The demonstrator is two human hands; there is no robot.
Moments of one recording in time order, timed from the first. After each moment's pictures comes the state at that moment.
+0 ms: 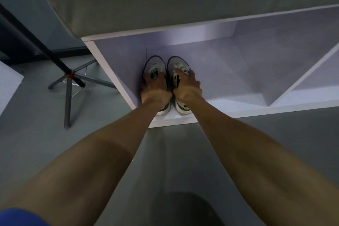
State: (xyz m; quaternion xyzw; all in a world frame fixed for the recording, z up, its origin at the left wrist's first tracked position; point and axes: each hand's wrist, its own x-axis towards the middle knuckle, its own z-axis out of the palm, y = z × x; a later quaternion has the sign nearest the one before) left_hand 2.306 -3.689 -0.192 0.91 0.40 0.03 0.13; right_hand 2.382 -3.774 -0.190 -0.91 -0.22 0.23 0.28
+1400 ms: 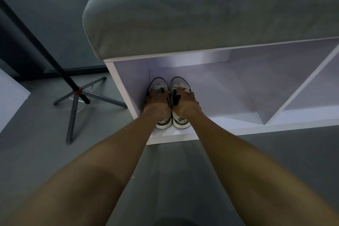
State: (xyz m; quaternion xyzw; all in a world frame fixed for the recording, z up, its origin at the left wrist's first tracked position) left_hand 2.305 -3.669 -0.177 0.93 0.33 -0.08 0.15; right_hand 2.376 -3.765 -0.181 -0.91 -0.23 0.24 0.26
